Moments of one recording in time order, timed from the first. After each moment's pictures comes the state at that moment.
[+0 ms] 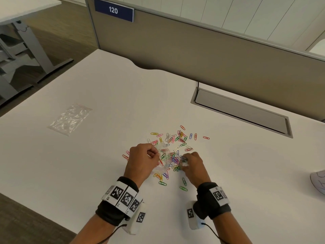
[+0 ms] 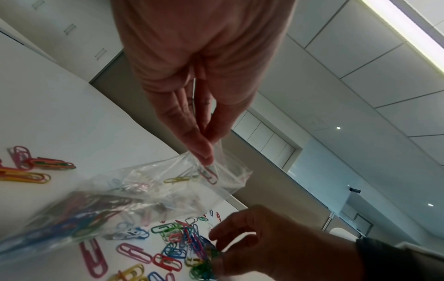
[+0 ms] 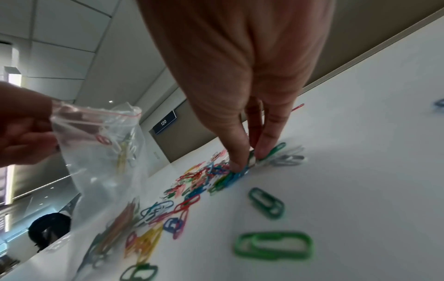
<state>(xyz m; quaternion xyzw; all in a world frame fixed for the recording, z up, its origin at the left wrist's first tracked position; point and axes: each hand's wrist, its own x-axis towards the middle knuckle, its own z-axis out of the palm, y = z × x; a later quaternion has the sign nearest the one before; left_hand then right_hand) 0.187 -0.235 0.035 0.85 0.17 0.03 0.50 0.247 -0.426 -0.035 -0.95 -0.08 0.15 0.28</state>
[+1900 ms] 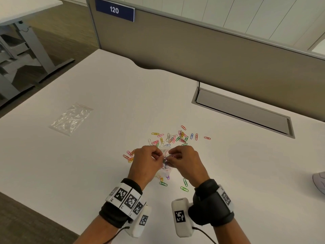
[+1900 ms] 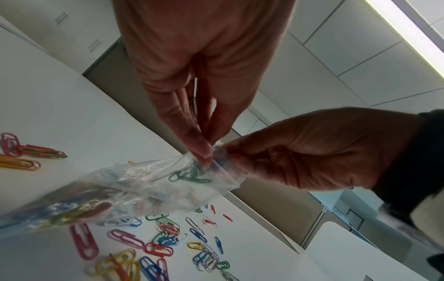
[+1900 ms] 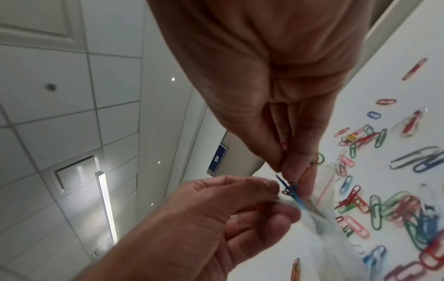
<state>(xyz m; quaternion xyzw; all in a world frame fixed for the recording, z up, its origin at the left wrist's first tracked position) 0.187 -0.245 0.035 0.85 0.18 0.00 0.49 0.231 -0.383 0.046 -0.87 -0.06 0.19 0.44</state>
